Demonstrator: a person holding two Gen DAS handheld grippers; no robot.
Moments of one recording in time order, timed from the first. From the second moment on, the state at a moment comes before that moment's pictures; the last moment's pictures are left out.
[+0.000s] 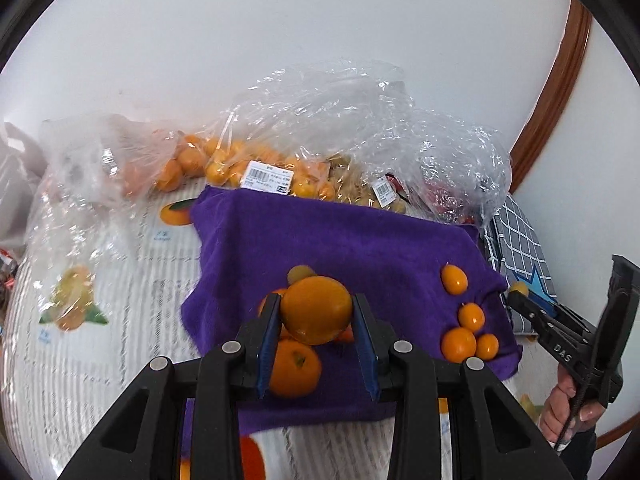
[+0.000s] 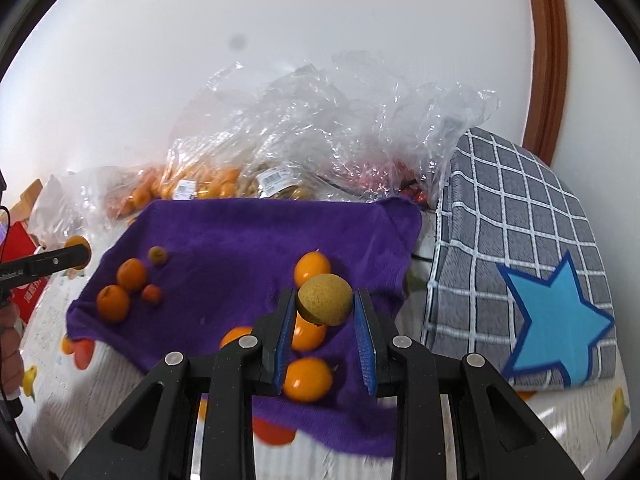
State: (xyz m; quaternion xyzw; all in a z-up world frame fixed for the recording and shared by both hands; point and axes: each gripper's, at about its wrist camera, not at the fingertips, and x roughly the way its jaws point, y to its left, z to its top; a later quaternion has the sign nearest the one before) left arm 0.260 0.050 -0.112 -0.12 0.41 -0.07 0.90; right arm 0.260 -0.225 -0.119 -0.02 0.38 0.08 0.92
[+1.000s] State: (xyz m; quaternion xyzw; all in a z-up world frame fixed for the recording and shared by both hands) left arm 0.322 -0.017 -0.177 -0.07 0.49 -0.10 0.86; right arm 0.308 -0.225 -0.167 -0.01 0.42 0.07 0.91
